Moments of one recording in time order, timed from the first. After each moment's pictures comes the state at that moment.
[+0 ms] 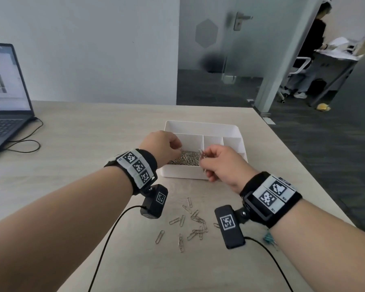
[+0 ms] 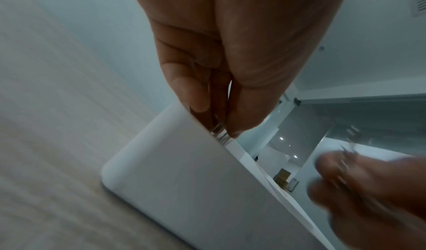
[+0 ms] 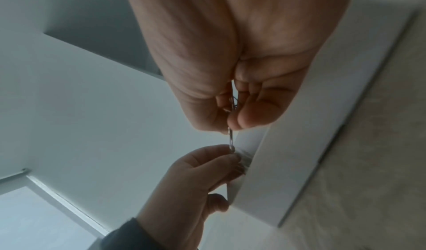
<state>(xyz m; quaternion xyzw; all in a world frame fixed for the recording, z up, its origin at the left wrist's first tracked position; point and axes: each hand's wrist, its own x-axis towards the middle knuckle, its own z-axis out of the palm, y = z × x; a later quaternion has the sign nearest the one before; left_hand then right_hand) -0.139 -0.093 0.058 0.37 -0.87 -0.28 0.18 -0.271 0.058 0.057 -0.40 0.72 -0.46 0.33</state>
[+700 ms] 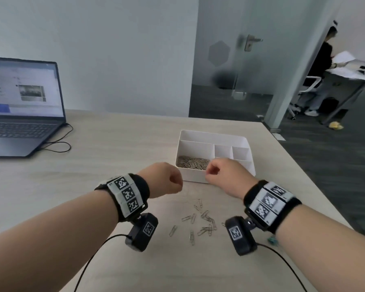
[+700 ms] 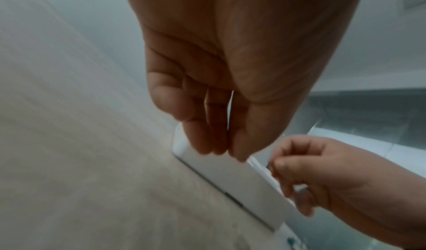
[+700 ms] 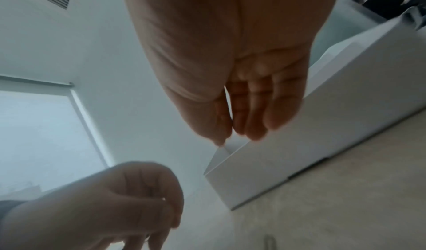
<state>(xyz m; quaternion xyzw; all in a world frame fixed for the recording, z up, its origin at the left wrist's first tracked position) -0.062 -0.046 0.059 0.32 -0.91 -0.26 0.04 -0.251 0.072 0.068 -0.55 0.79 -0.24 0.14</state>
